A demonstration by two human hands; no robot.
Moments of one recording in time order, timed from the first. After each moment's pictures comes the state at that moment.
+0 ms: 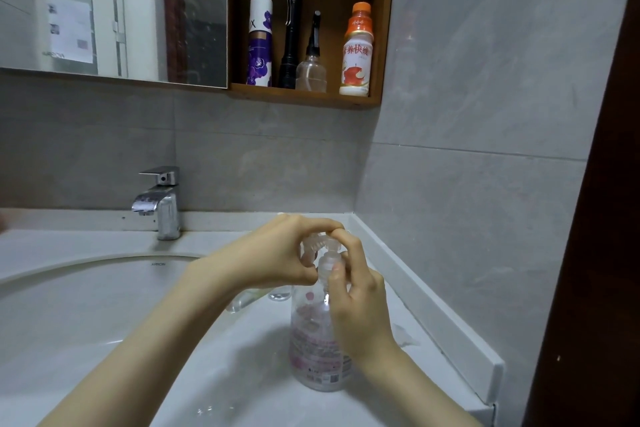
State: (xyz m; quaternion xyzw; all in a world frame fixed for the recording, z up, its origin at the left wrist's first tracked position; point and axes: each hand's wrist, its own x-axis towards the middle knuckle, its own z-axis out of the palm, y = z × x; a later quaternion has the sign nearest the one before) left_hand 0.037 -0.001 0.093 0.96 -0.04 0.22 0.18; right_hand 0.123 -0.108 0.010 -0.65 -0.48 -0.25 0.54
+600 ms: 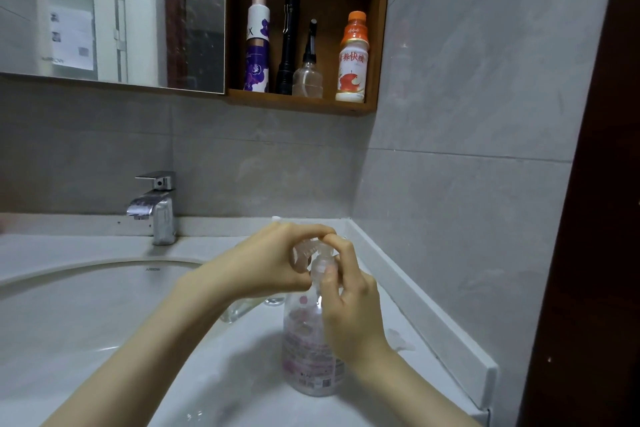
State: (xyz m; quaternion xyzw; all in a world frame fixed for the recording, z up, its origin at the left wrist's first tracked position) left_hand 0.039 0.000 0.084 0.95 -0.04 0.25 0.20; right_hand 0.129 -0.103 0.008 -0.65 -0.48 -0.25 0.54
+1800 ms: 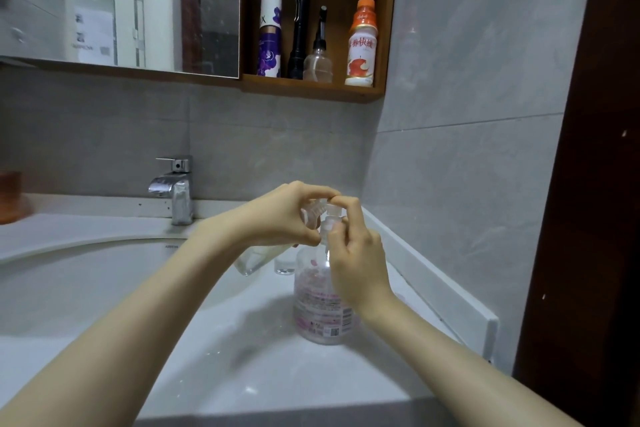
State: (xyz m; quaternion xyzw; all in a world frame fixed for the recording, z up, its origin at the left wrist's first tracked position) left_hand 0.035 -0.007 0.083 0.95 -0.02 0.22 0.23; right_hand 0.126 -0.109 0.010 -0.67 -0.48 -0.23 0.53
